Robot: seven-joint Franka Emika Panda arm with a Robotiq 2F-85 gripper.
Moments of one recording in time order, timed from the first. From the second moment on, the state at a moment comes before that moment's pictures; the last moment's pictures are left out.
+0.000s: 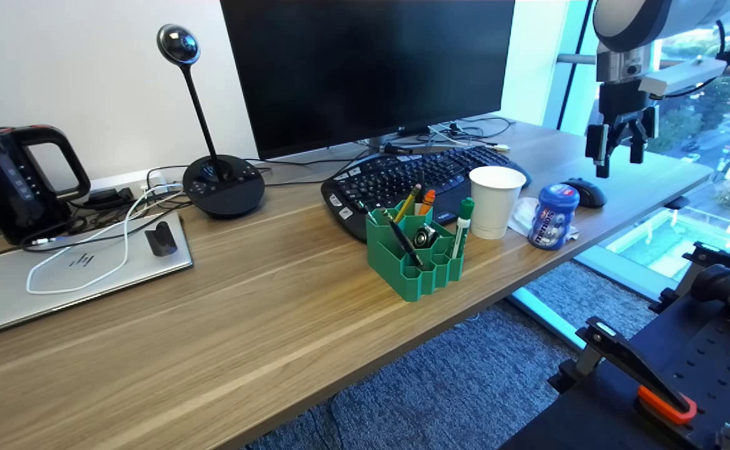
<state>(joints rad) -0.22 0.63 -0.14 -1.84 -0.15 2.30 -0.13</state>
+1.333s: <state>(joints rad) -0.22 0.64 -0.12 -1.86 -0.11 2.38 -0.14</state>
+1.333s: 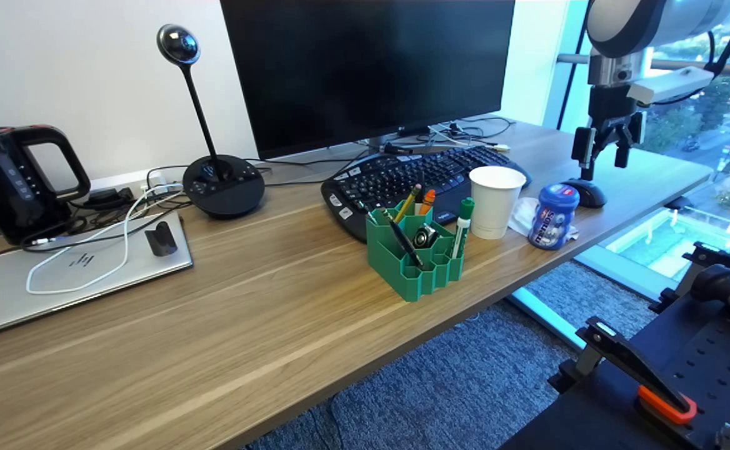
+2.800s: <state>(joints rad) -0.22 0.70 -0.12 -1.85 -0.11 2.47 -0.11</state>
